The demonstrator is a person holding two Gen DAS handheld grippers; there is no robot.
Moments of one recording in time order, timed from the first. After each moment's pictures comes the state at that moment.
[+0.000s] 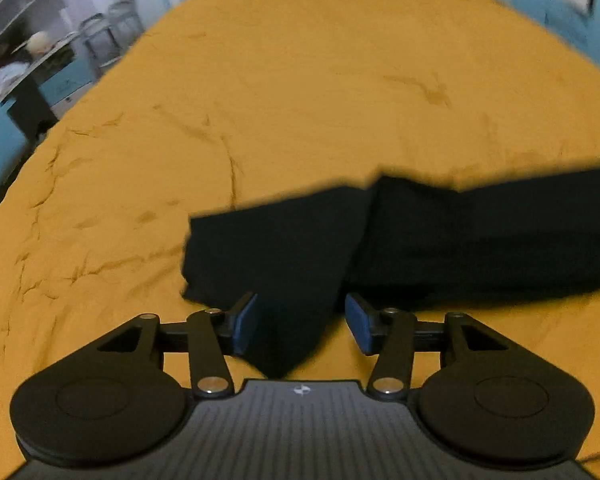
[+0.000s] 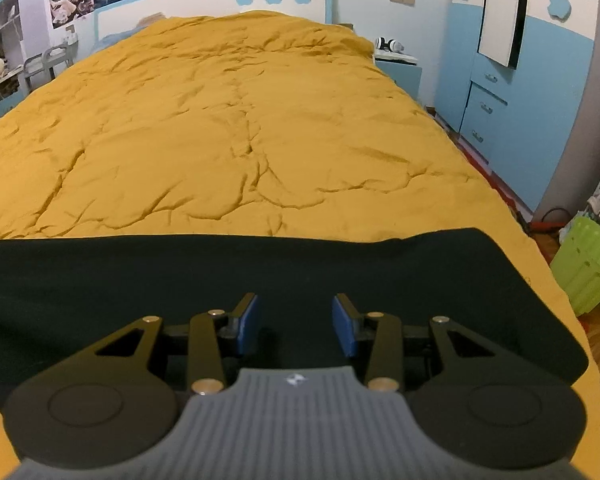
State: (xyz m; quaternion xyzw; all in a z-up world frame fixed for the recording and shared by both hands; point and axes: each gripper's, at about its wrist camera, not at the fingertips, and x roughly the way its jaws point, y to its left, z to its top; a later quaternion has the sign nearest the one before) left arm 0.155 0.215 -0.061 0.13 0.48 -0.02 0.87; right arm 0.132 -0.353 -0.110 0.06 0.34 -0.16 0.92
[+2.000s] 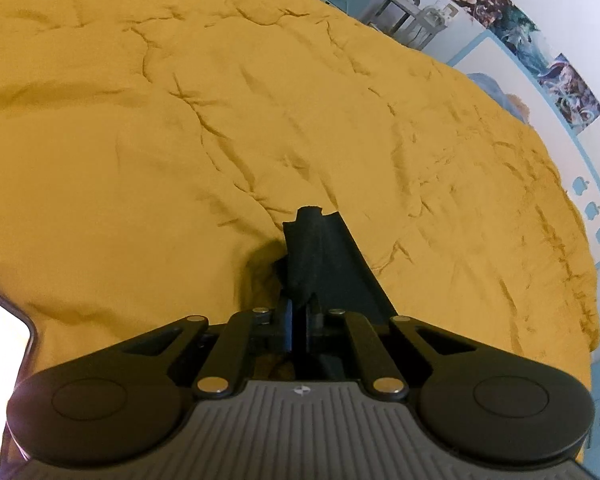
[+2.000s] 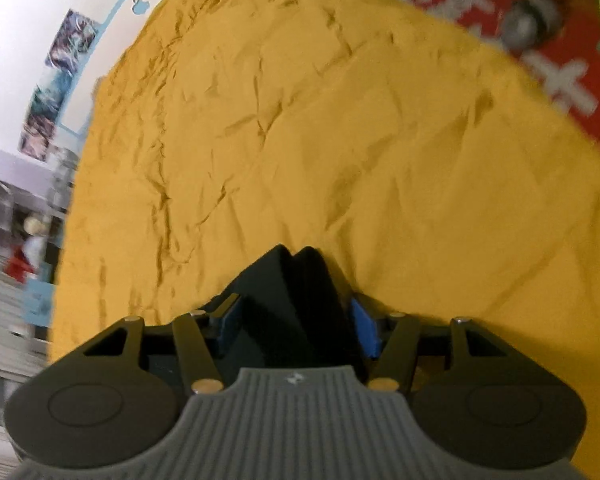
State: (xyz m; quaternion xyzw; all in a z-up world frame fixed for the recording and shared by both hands) left arm 0.164 0.346 -0.101 -0.38 0.34 0.23 0.83; right arm 0.142 -0.633 -0.168 0.45 0.39 -0.04 0.80
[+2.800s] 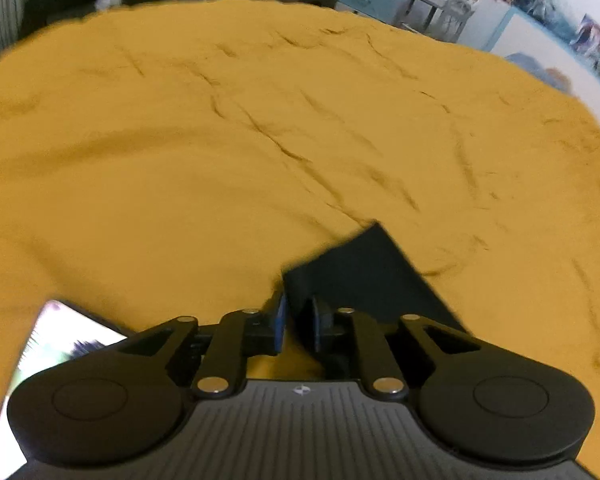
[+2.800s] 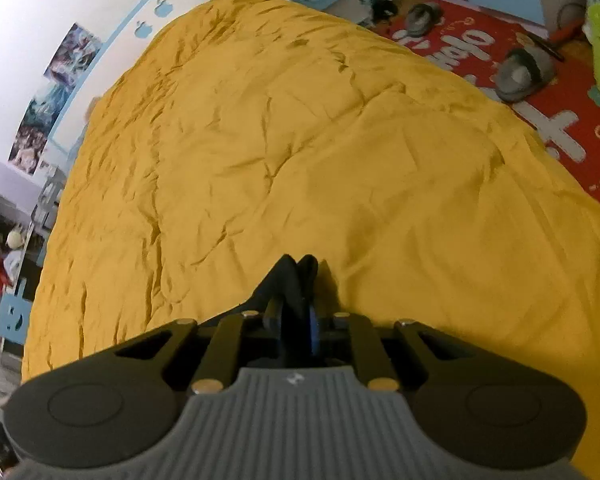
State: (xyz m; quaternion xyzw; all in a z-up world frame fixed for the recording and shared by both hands) left arm 0.146 0.352 -0.091 -0.27 0.38 0.32 0.83; right arm 0.145 -0.614 -0.146 0.39 0.35 -0.10 0.84
